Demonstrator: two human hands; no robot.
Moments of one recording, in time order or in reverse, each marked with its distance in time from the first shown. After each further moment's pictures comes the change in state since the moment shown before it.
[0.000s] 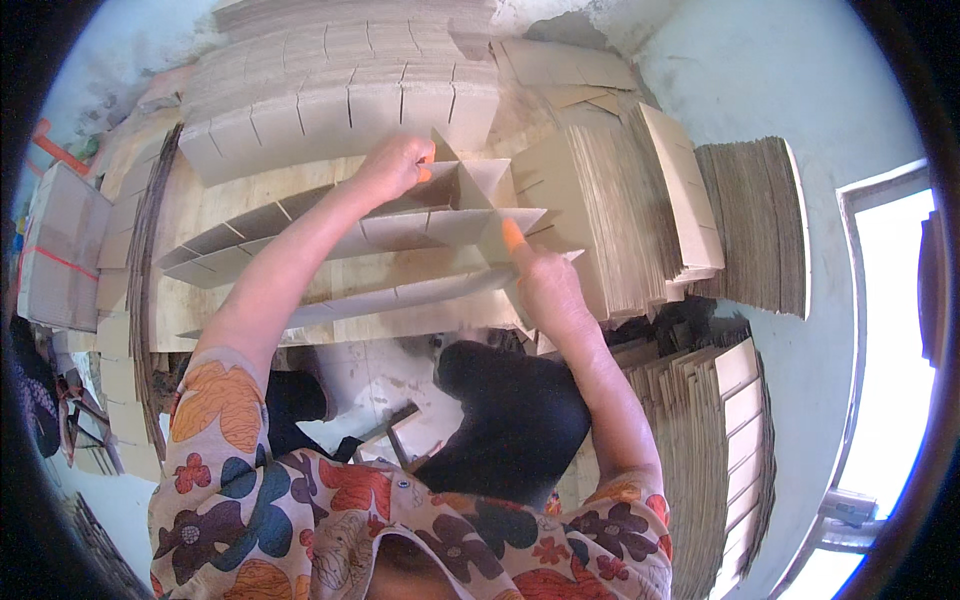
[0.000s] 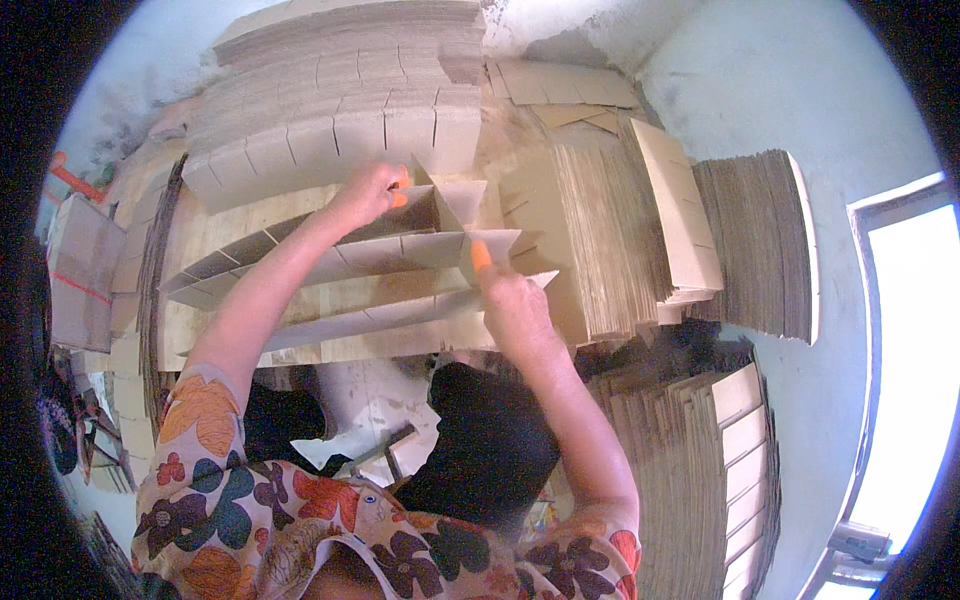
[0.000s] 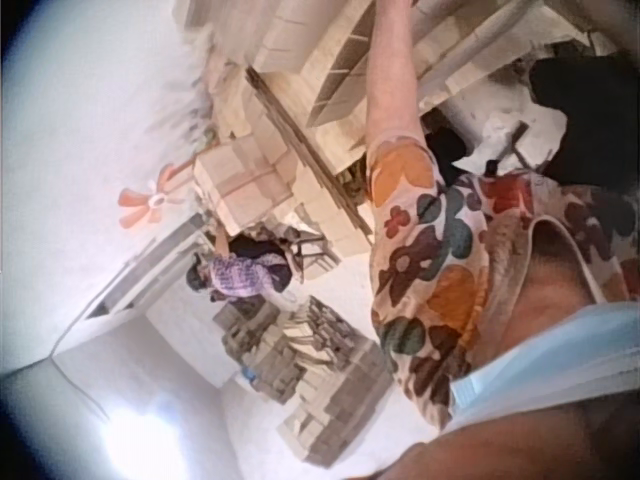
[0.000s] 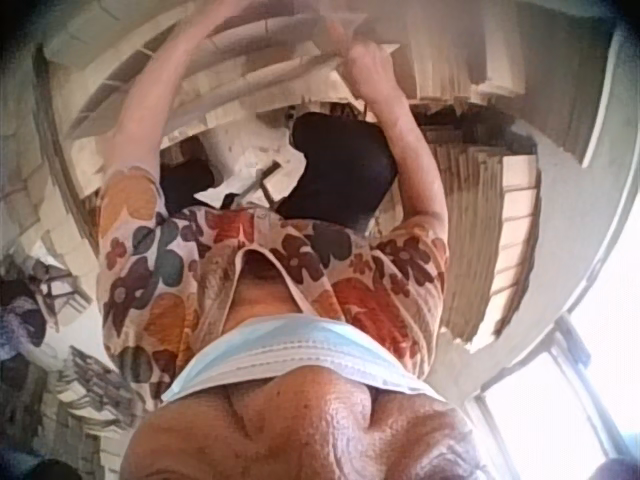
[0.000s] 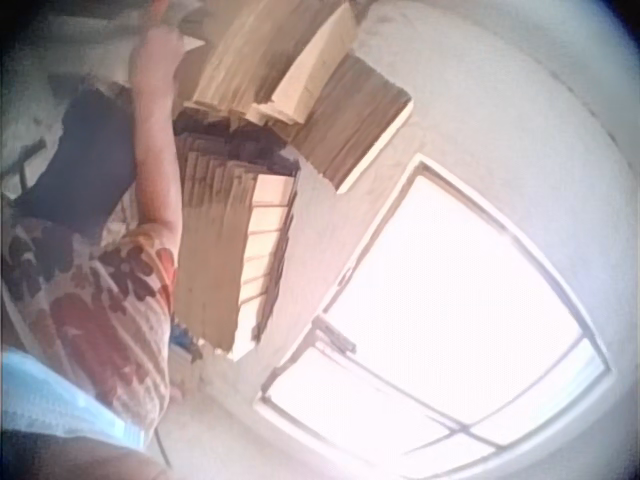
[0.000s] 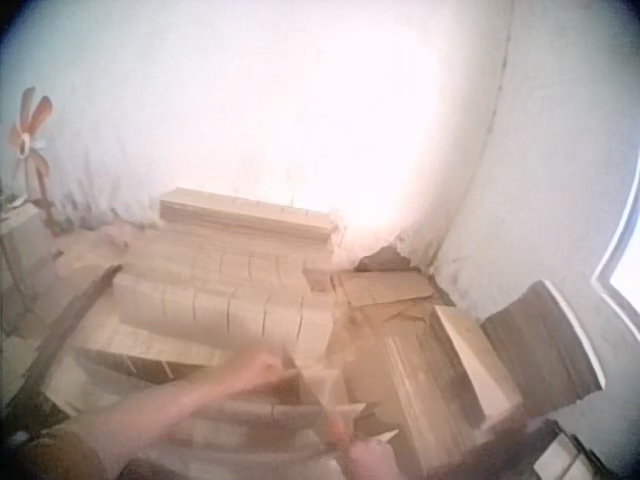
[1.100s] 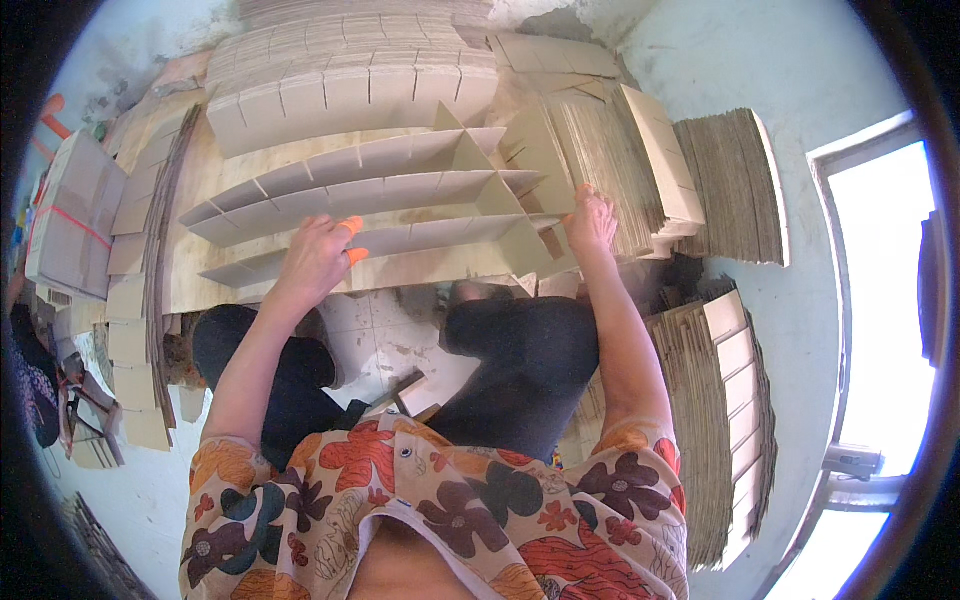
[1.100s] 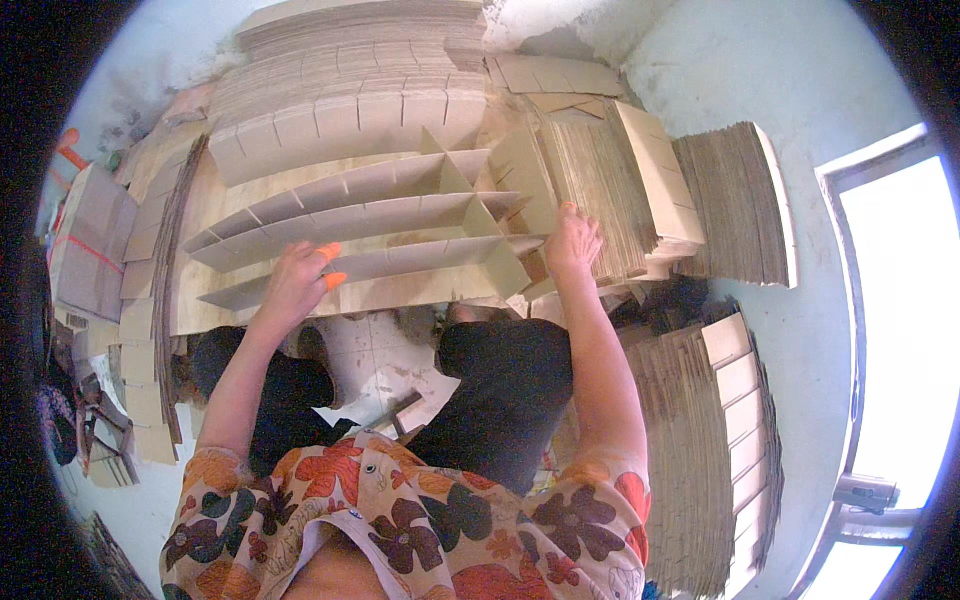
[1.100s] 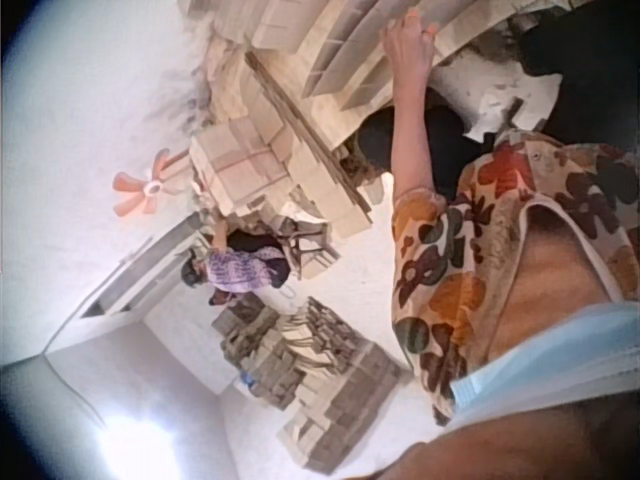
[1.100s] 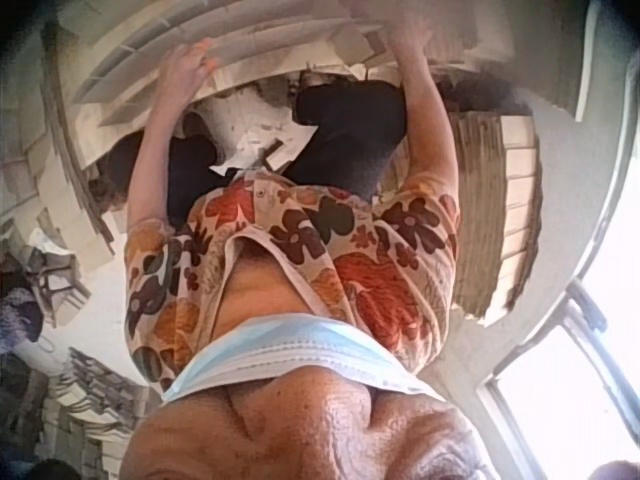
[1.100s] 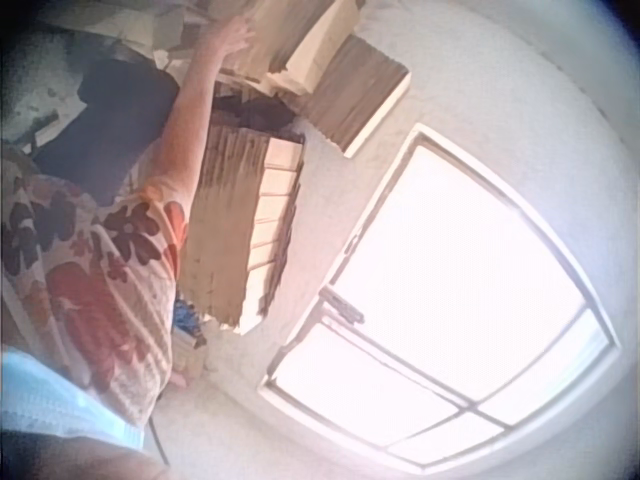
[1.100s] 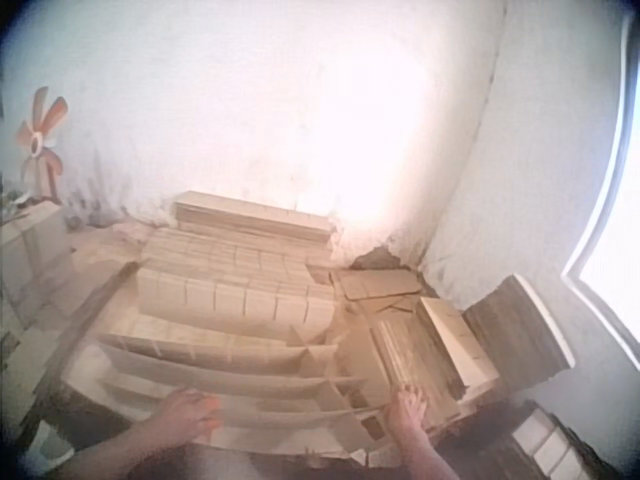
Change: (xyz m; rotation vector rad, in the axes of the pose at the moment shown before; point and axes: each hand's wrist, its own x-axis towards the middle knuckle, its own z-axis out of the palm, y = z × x) left_hand -0.217 0.058 -0.060 0.235 0.105 -0.012; right_hand -0.011 0.060 0.000 -0.362 0.086 0.560
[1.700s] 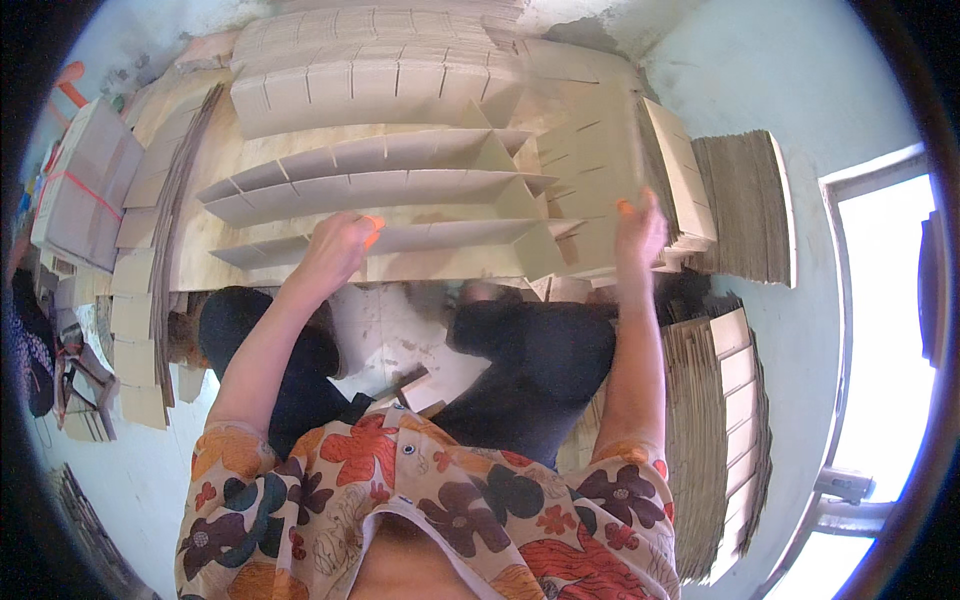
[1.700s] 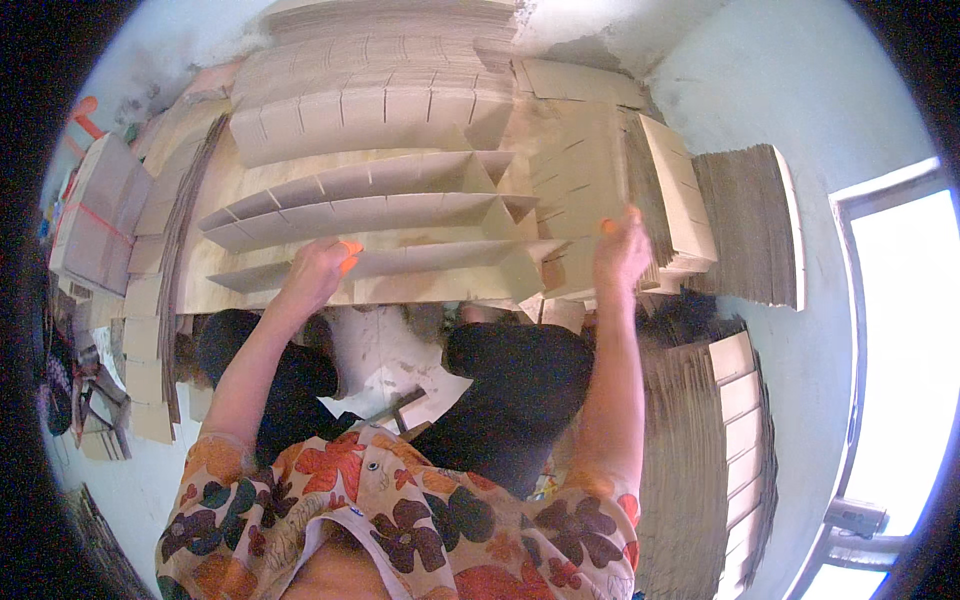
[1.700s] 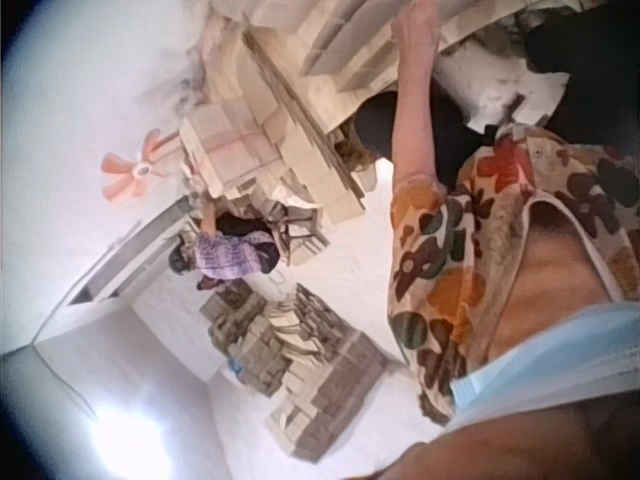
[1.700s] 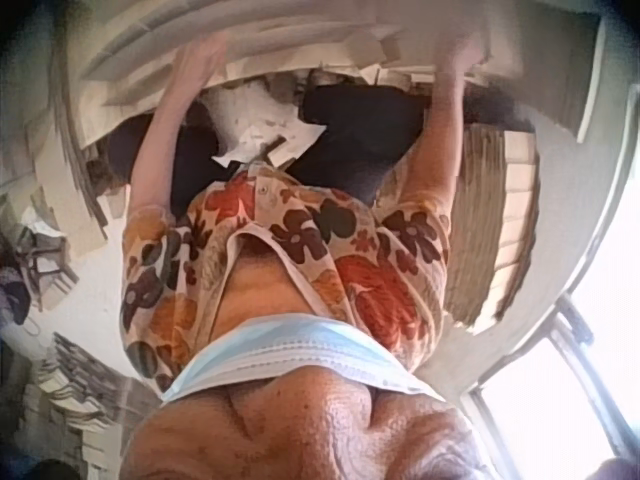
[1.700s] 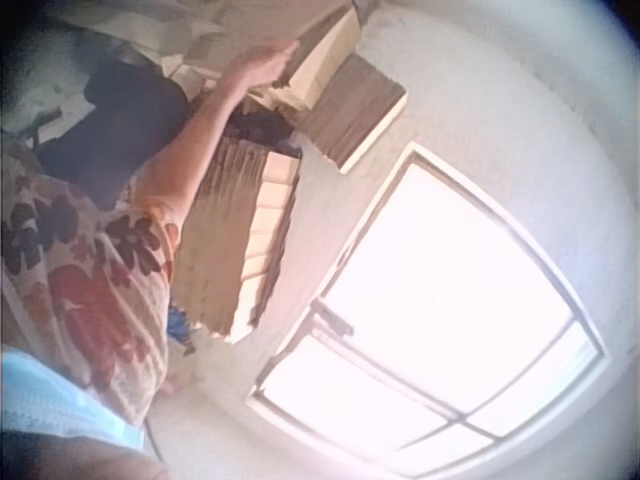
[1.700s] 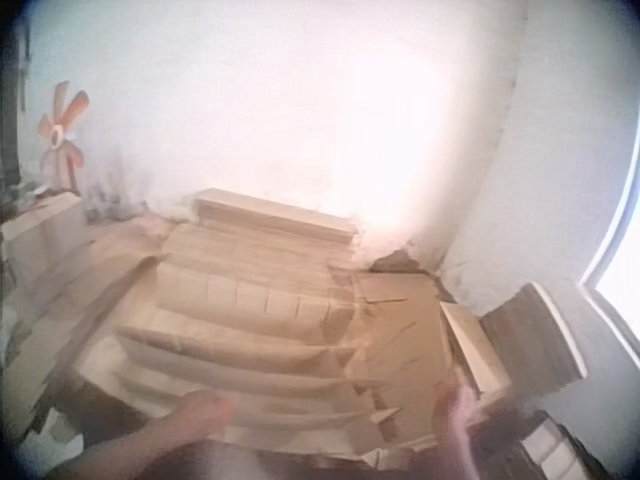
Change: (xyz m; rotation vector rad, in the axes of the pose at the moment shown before) left_hand -0.009 -0.018 0.022 -0.096 0.087 0.011; right_hand 0.003 0.017 -0.031 0.190 0.324 0.174
